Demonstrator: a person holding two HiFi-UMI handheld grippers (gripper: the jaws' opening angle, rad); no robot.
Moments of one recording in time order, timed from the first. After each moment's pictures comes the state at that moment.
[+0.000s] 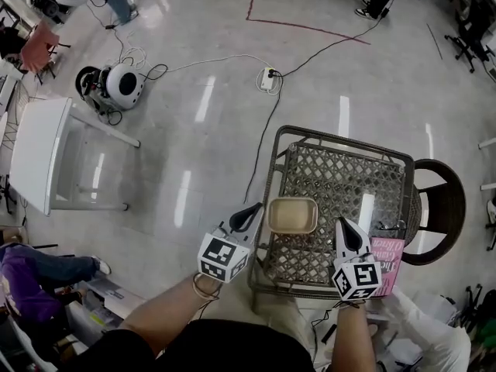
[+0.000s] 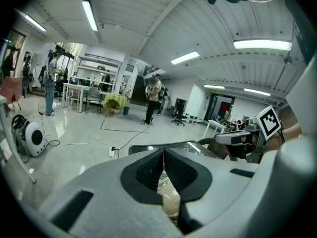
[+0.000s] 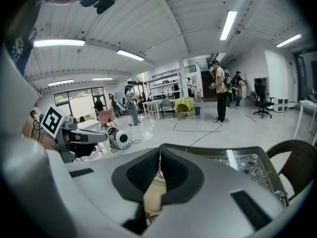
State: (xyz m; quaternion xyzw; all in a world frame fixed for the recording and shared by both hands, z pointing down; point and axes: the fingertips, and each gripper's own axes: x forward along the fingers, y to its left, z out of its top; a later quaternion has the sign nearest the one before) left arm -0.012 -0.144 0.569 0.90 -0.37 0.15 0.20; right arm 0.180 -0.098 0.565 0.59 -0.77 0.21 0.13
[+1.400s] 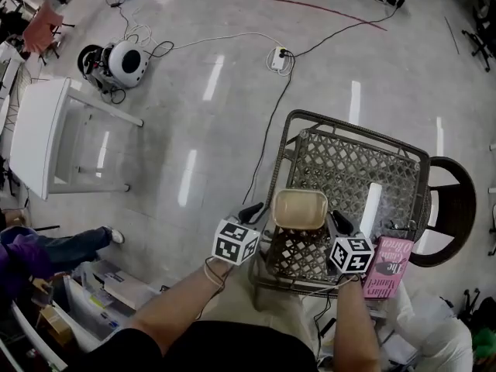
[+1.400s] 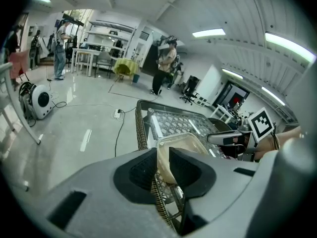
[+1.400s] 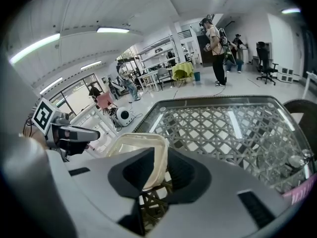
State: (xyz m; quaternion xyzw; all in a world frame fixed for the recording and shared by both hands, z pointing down) left arm -0.017 -0.116 0.716 0.83 -0.36 0.26 0.35; right arm 0.177 -0.095 0.736 0.53 -0.73 0.37 0.21
